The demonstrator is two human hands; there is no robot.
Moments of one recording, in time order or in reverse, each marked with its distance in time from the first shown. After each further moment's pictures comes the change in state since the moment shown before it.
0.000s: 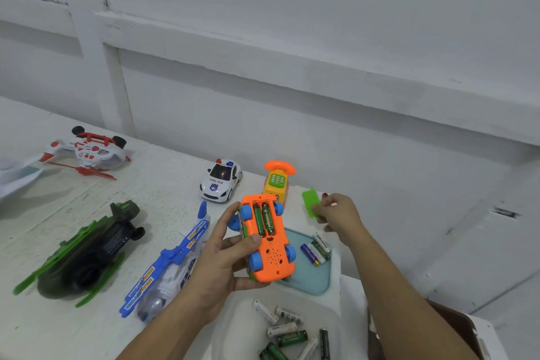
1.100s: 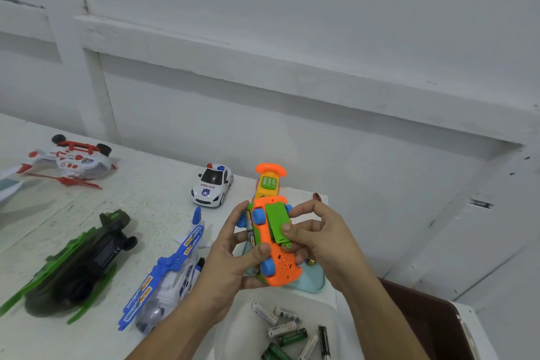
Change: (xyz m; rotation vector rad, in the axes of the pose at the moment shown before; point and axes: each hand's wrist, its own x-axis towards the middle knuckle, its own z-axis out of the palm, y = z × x) left_hand 0.006 -0.007 0.004 0.020 -0.131 0.090; right_hand -0.135 -0.050 0.010 0.377 -0.253 -0.132
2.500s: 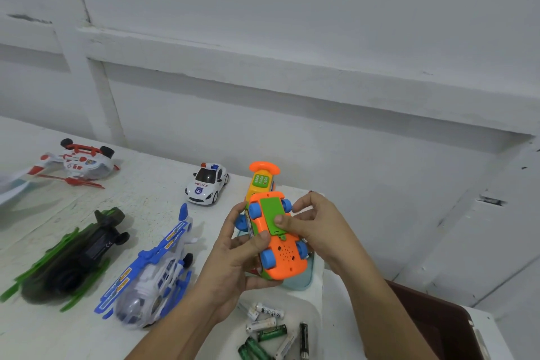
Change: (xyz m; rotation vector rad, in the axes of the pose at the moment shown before) left_hand -0.009 0.001 0.052 -0.036 0.057 -0.092; right_hand 0.013 0.000 -0.040 -0.218 0.004 0.000
